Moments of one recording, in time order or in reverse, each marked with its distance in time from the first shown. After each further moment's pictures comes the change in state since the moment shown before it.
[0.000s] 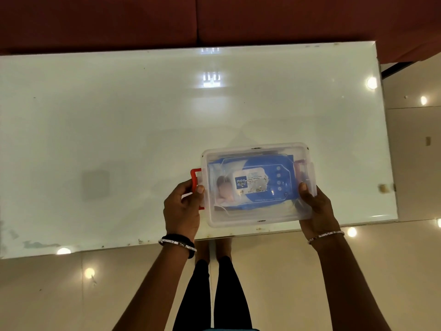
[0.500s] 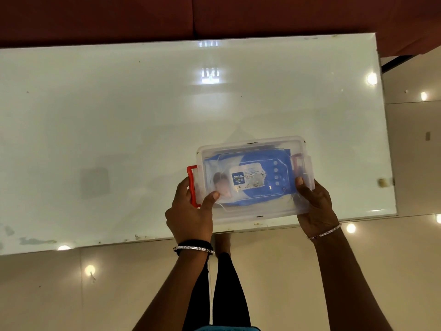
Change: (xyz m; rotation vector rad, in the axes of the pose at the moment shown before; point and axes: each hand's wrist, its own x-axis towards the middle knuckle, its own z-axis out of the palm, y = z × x) left_hand -0.030 0.007 0.018 0.506 0.219 0.161; right_hand 0.001 -0.002 -0.002 0.066 -0.036 0.013
